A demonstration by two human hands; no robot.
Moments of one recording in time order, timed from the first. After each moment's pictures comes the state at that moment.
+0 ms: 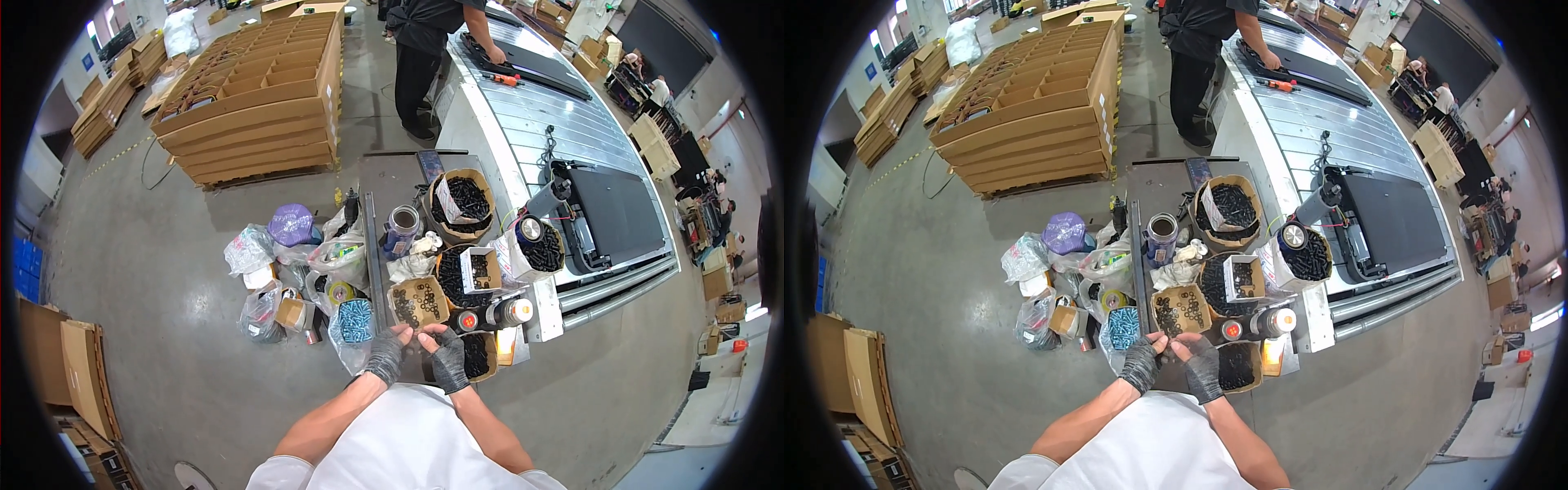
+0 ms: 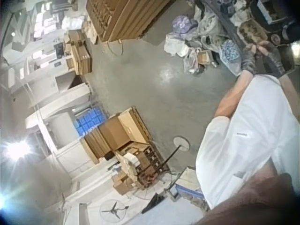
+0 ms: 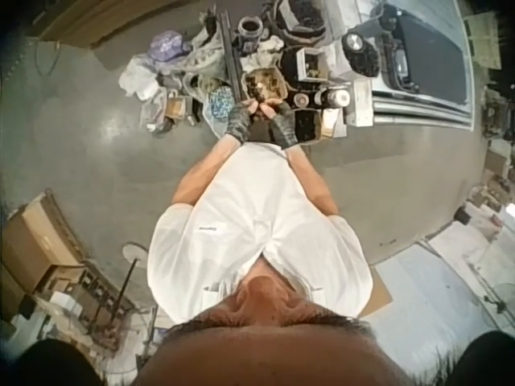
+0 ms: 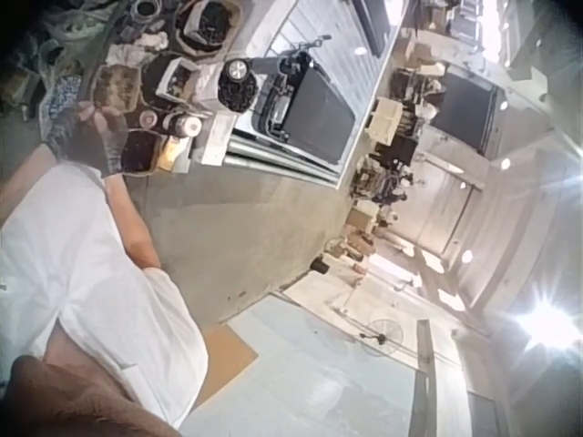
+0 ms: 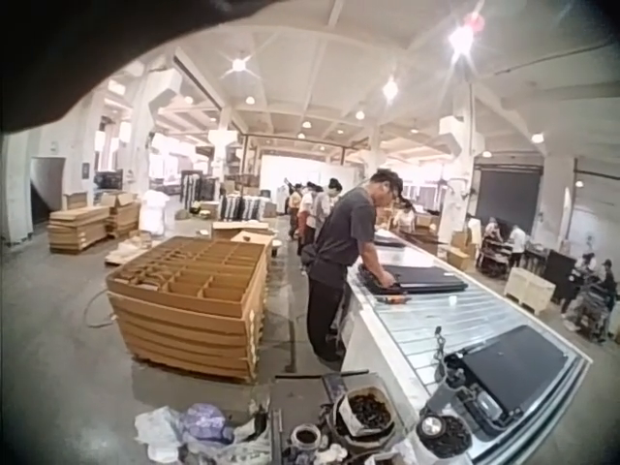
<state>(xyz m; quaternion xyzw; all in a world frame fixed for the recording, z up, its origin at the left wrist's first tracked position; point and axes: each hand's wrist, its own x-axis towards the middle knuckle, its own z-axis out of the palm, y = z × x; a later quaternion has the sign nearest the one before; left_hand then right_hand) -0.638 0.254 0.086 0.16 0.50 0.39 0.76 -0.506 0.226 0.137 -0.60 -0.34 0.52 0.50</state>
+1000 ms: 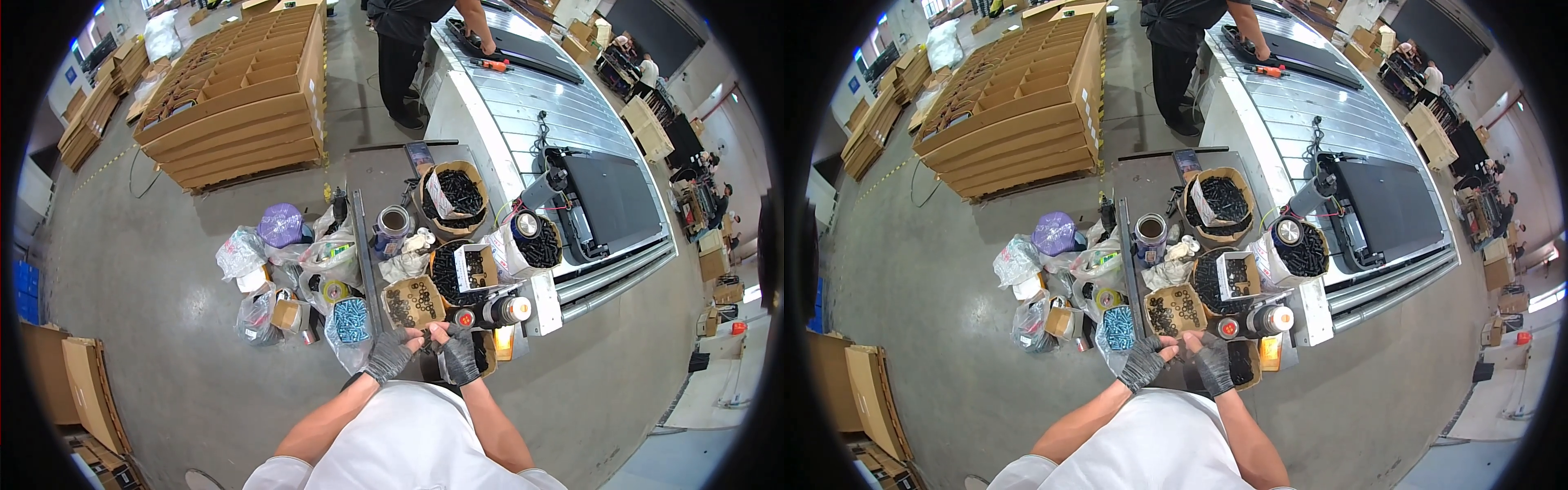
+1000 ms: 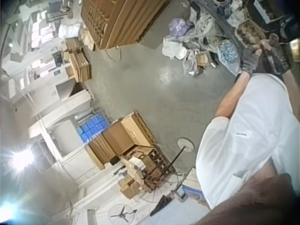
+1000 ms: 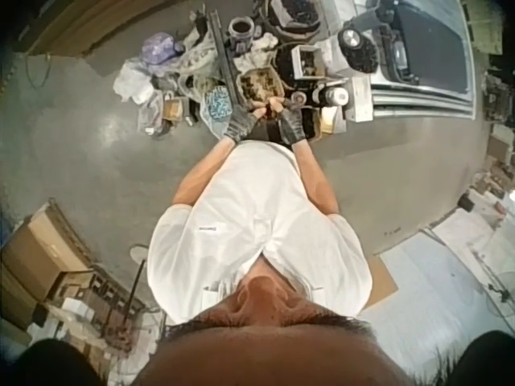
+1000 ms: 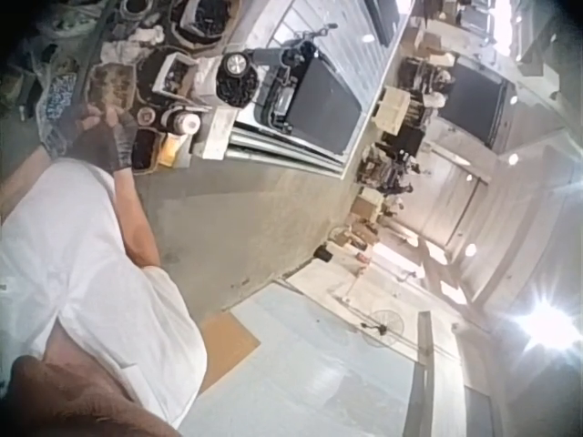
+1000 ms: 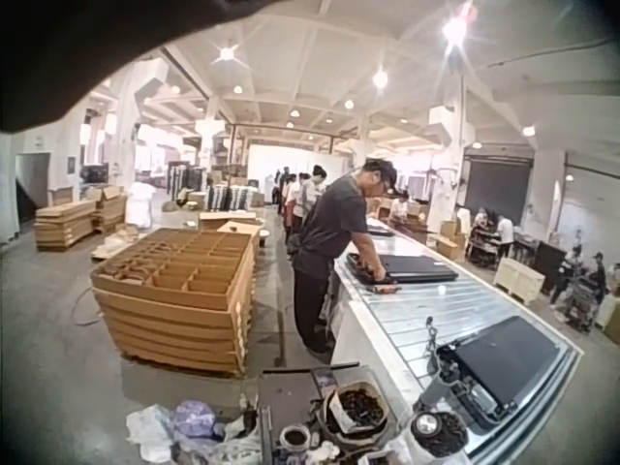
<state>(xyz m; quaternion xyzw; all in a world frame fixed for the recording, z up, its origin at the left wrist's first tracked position) -0.635 0.272 0.097 0.48 0.49 0.28 0.67 -0.474 0.244 0.124 -0.63 -0.25 0.56 0.47</state>
